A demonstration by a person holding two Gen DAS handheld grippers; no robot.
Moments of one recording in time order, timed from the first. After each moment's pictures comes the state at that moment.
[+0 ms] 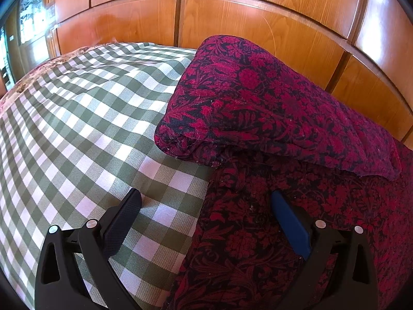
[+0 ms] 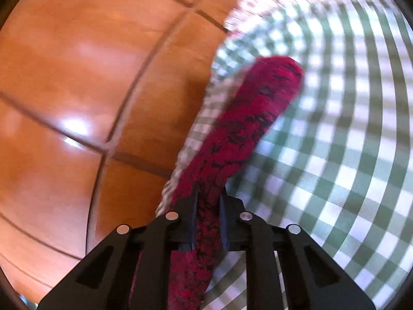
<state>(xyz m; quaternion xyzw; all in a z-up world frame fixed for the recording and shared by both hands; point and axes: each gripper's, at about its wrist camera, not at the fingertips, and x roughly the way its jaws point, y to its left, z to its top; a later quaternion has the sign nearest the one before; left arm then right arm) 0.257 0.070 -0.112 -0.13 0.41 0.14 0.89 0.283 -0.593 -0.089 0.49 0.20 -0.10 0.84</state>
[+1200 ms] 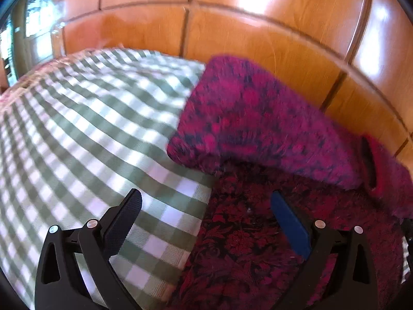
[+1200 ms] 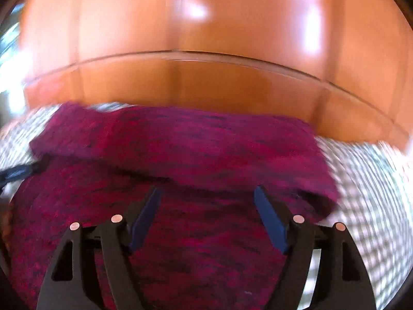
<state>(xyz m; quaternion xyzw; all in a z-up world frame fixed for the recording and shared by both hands) 0.237 0.071 -0.090 -0.16 0.36 0.14 0.91 0.221 -0.282 -0.085 -0.01 0.27 0.00 0.96</state>
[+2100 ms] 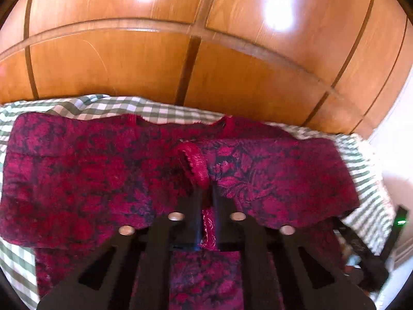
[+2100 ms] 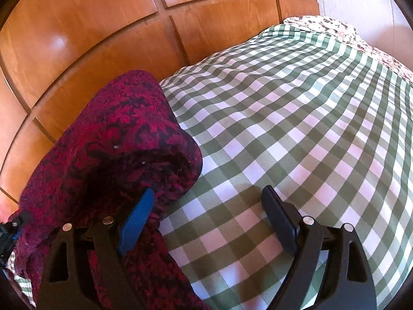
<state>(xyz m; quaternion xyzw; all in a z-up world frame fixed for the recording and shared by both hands) 0.337 -0.066 -0.047 -0.11 0.40 -0.14 0.90 0.238 -0.382 -0.121 0.24 0.35 -0.15 0.89</state>
